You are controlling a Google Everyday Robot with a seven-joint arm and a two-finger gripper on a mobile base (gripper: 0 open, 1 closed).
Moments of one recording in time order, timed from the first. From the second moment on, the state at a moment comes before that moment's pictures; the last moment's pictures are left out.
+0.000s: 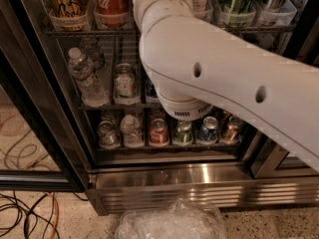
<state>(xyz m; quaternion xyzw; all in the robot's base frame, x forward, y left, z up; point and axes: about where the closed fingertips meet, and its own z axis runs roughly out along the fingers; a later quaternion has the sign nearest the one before) 0.609 0.003 1.102 -0.10 0.65 -0.02 0.75</state>
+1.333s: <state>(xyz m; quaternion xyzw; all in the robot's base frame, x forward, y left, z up) 0.556 0.016 1.068 -0.17 0.69 0.17 0.68</state>
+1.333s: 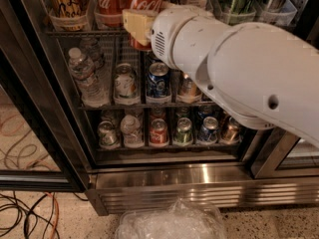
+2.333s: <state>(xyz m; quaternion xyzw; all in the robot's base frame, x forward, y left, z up) 0.477 0.029 0.998 -0.25 0.71 0.29 0.60</state>
